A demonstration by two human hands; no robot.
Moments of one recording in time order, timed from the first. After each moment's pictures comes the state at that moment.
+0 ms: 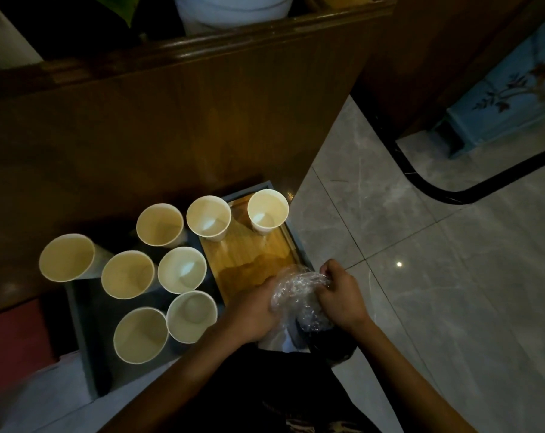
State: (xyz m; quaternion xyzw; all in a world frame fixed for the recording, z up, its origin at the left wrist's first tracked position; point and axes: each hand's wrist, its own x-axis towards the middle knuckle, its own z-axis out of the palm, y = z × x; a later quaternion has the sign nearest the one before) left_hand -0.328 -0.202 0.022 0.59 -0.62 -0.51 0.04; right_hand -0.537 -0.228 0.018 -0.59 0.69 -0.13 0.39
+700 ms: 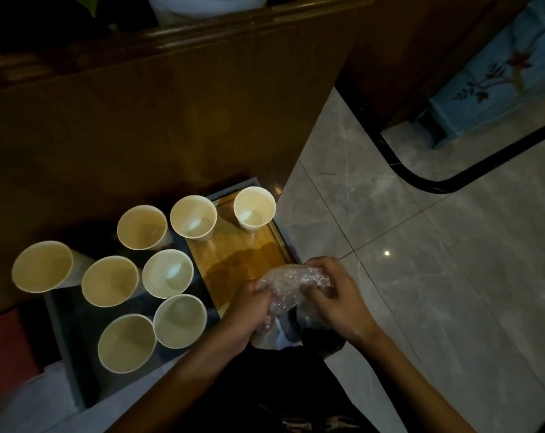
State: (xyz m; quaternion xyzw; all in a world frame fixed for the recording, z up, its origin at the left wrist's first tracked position) left_hand -0.354 -0.205 0.029 0.66 -0.19 -0.70 0.19; right_hand -0.537 -0.214 0.070 -0.57 0.61 -0.23 0.50
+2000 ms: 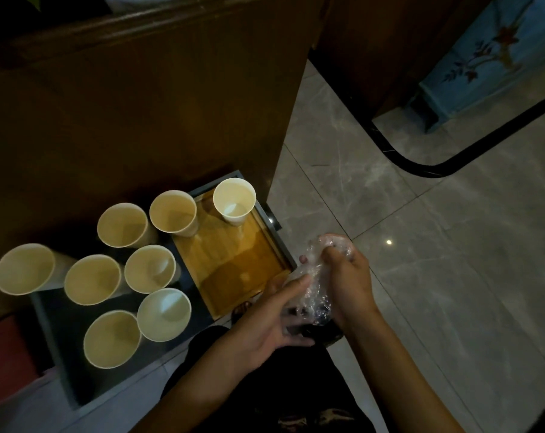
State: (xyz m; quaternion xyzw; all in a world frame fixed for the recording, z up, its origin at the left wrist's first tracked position) left_hand -0.402 -0.180 0.081 0.49 -0.08 -0.84 0.22; right_hand -0.540 -0.215 0.096 -0.22 0.65 -0.45 0.57
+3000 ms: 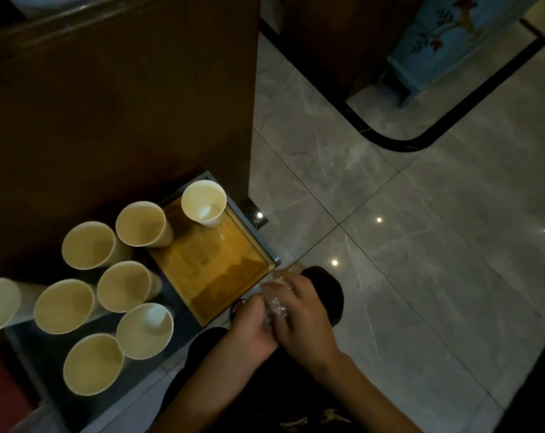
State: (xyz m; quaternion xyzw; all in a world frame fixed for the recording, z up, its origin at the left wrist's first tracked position) left_hand -0.421 -0.176 0.041 0.48 0.13 -0.83 0.26; right_hand -0.532 -0.140 0.042 -0.70 0.62 -0.26 0.25
